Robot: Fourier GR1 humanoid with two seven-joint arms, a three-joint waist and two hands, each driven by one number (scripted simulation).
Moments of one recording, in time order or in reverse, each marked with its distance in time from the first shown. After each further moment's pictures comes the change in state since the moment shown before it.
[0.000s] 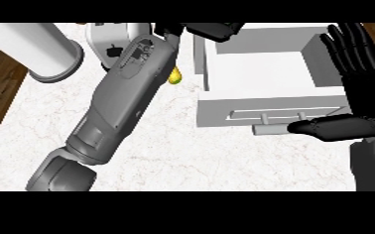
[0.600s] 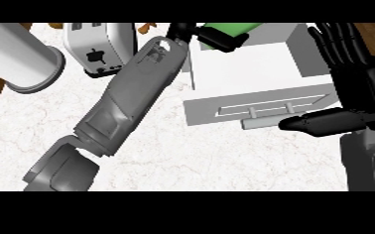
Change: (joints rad) left arm -0.118 -0.001 -0.183 0.305 0.075 0.019 0.072; right arm -0.055 0.013 0.028 0.035 -0.003 0.017 -0.028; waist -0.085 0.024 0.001
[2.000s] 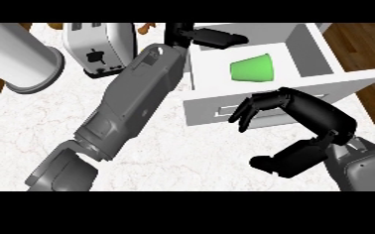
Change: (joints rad) left arm 0.057 0.000 -0.025 -0.049 0.344 -0.006 -0.250; right arm -0.001 -0.142 0.316 -0.019 -0.028 0.403 0.145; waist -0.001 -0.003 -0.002
